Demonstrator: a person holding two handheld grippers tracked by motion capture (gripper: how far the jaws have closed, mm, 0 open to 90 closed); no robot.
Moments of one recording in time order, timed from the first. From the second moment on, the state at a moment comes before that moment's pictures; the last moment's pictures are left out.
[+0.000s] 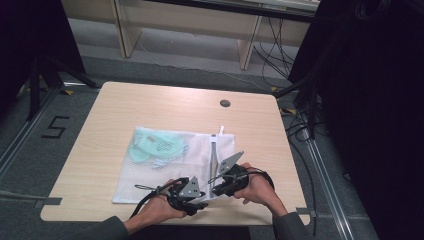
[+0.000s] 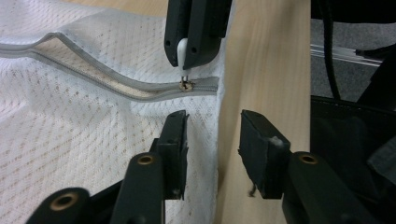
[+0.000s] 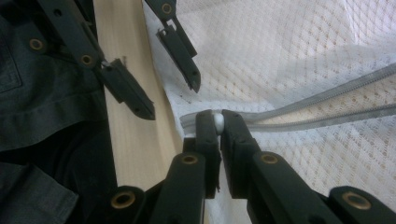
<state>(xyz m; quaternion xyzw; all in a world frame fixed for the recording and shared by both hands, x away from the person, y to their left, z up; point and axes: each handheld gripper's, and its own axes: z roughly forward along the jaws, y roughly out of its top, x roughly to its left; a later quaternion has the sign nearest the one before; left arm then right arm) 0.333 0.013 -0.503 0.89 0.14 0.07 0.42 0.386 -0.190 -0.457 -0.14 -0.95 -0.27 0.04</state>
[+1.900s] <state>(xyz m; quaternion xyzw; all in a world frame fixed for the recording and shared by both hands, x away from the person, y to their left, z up) 0.337 0.012 -0.506 0.89 0.13 0.04 0.43 0.414 -0.185 -0.477 -0.18 -0.95 -0.24 0.00</state>
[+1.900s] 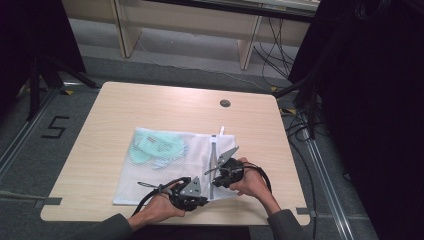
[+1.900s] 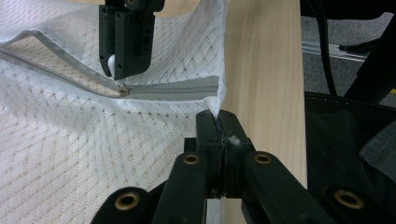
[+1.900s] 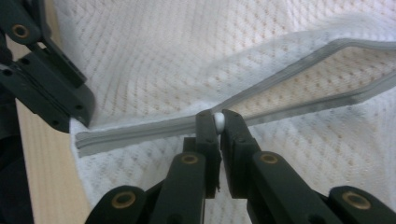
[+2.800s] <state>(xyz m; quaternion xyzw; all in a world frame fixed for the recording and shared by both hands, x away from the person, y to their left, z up) 0.339 0.013 -0.506 0.89 0.13 0.03 0.43 0.438 -0.186 -0.480 -0.17 -0.95 -0.25 -0.03</state>
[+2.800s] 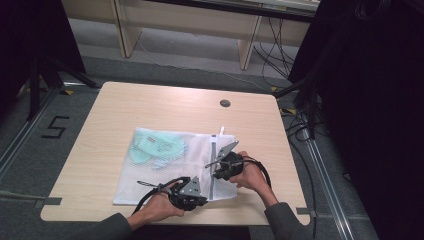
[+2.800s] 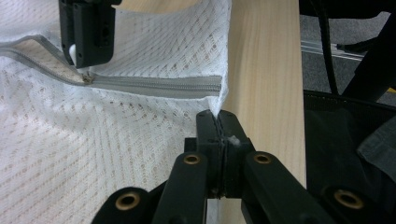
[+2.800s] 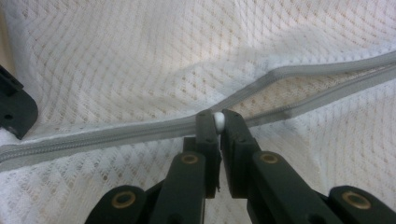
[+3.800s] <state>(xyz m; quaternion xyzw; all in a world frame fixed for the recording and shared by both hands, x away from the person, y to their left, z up) 0.340 0.013 -0.506 0.90 0.12 0.04 0.42 0.446 -0.187 -0.478 -0.18 -0.95 -0.25 -0.04</state>
